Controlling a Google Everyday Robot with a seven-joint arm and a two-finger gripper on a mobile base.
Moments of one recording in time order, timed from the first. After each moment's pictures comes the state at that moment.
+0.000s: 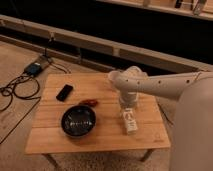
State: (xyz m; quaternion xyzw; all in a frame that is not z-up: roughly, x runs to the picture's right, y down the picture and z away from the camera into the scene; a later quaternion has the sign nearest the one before) arm 0.131 0.144 0.798 -0.23 0.28 0.62 0.70
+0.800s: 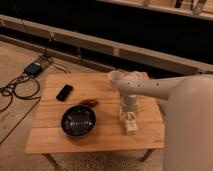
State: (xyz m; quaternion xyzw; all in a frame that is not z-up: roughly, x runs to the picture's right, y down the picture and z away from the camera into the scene) arm 0.142 0.173 0.828 -0.26 0.30 0.62 0.68
